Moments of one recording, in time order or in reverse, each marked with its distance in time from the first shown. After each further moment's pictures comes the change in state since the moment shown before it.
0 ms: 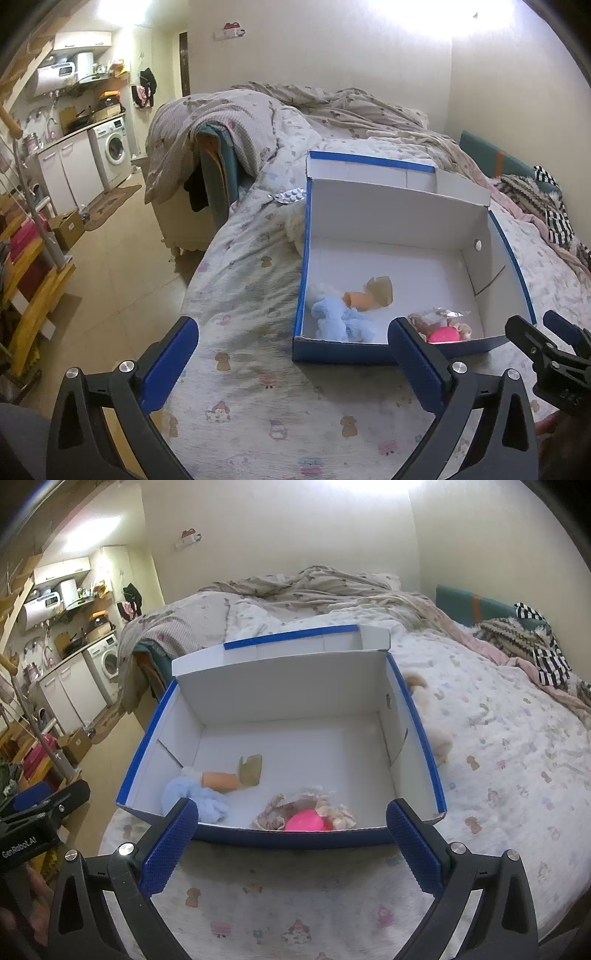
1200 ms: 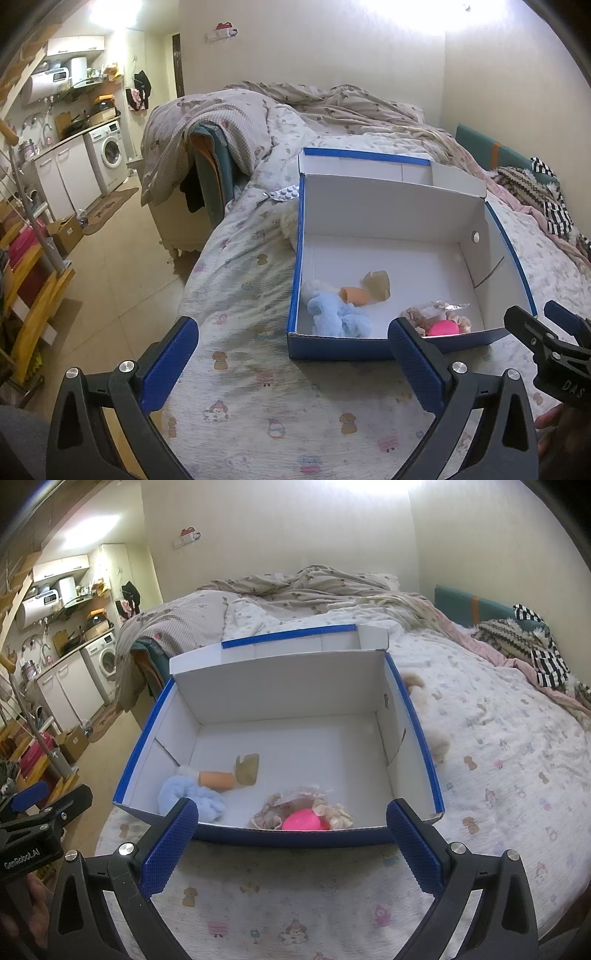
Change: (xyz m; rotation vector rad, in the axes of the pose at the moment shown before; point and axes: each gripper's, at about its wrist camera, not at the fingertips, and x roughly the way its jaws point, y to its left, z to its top) left arm 0.000 -0.006 -0.002 0.020 0.008 -0.004; right arm 0.000 0.001 0.000 -0.010 0.005 -0.010
